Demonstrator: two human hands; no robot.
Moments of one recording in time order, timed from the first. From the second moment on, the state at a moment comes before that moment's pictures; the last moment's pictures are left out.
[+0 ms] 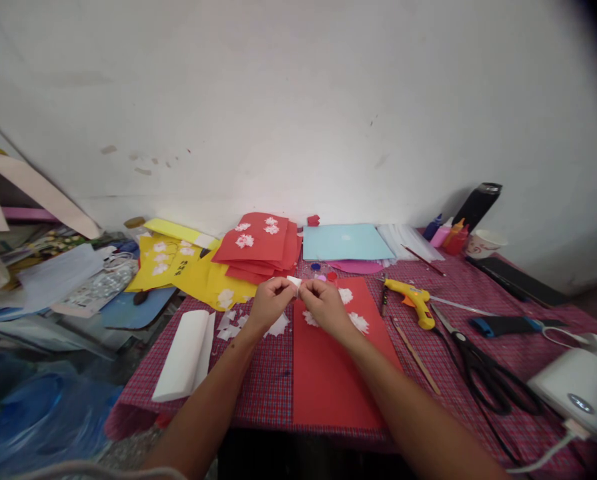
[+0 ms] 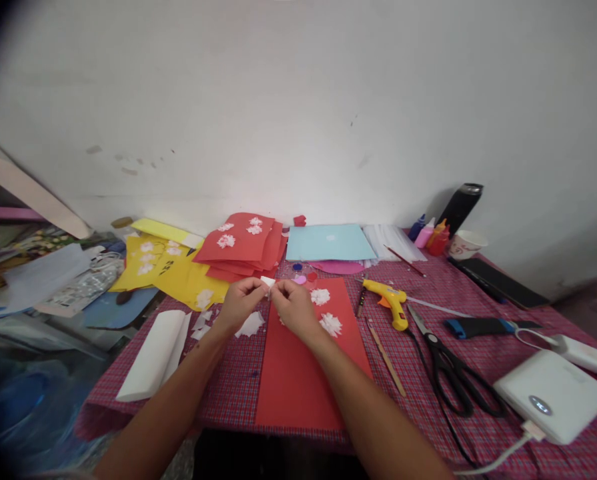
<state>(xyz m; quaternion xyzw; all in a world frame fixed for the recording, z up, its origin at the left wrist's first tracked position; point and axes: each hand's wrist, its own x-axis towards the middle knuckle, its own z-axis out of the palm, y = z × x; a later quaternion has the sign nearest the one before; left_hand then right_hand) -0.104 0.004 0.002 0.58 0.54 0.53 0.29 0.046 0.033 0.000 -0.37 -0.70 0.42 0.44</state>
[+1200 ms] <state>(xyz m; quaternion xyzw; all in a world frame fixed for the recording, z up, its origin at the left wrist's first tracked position) -0.104 0.004 0.000 0.57 0.54 0.54 0.31 0.045 0.032 -0.001 -0.37 -0.62 0.54 0.44</state>
